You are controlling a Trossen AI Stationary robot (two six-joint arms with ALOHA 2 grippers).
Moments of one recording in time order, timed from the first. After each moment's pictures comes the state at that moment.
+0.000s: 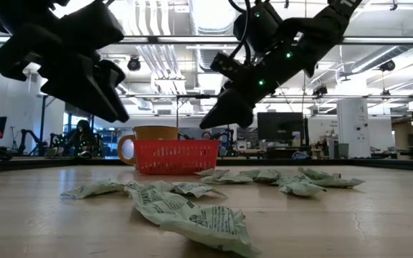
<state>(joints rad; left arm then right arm) -0.37 1.32 0.63 -0.10 -0.30 -0.18 -0.05 1.80 0.94 0.29 0.31 -0.29</state>
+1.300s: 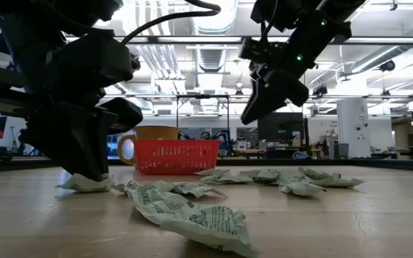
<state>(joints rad) -0.40 1.65 0.75 -0.04 -0.05 -0.09 0.02 1.59 0.93 -0.23 0.31 -0.15</state>
